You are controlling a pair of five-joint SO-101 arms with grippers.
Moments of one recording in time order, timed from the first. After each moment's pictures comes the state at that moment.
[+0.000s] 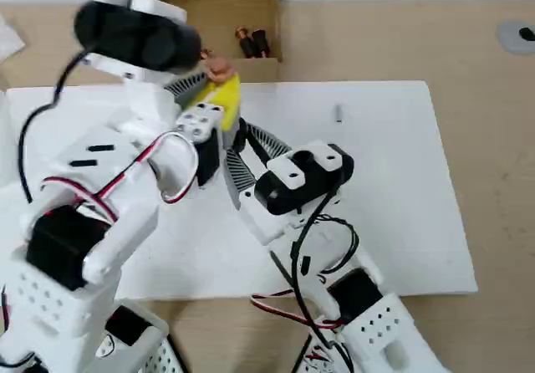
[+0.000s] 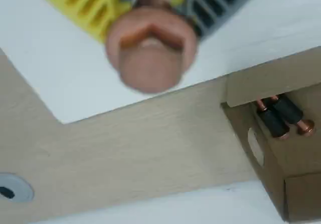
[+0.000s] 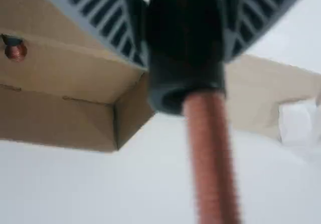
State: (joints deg) left arm 26.6 -43.3 4.0 62.5 -0.6; right arm -38.3 -80.3 79.7 6.4 -14.2
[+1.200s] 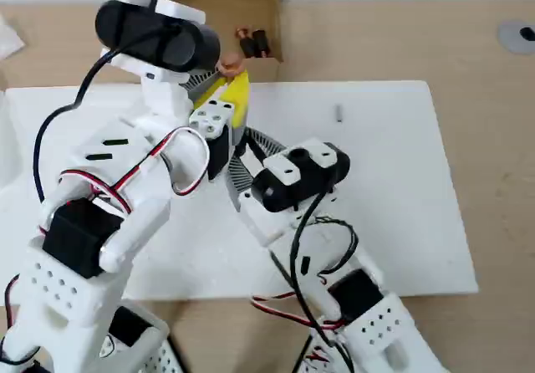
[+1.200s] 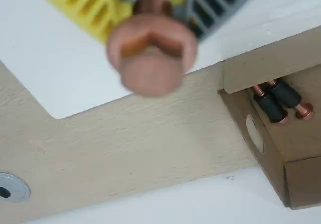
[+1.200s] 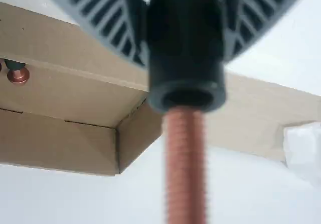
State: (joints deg) left arm 26.8 -43.3 8.4 56.9 -3.1; right arm -38.2 -80.3 79.7 9.5 -14.2
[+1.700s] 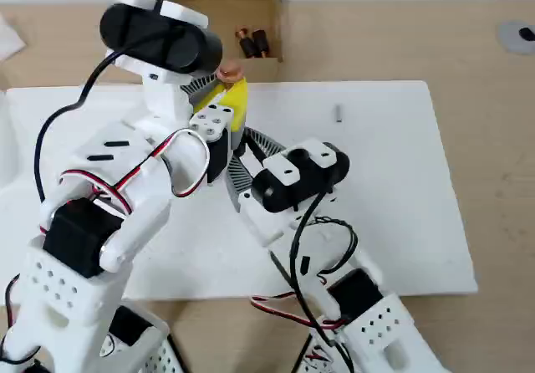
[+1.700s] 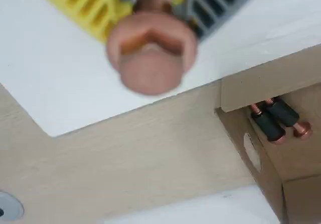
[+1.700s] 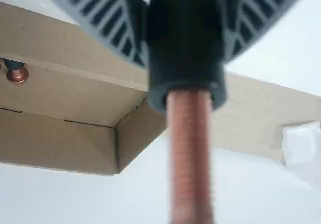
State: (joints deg) left arm 26.8 -43.3 8.5 59.2 -3.1; right arm -38.3 -80.3 79.7 9.5 -14.2
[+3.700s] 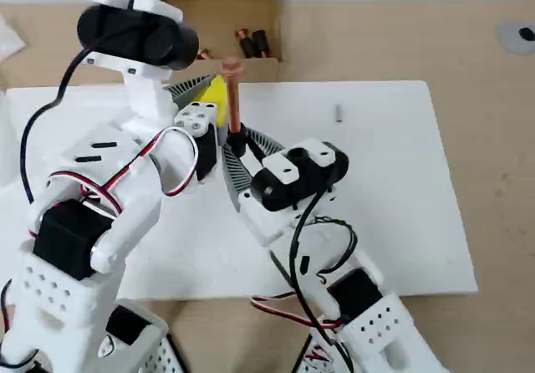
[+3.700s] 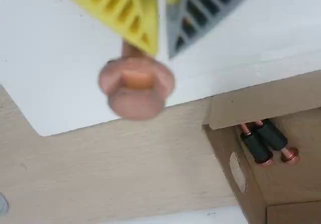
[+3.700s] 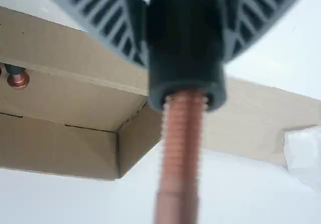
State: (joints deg) left arm 24.2 -43.5 7.0 62.9 1.3; right arm -38.2 -80.3 79.8 9.5 -14.3
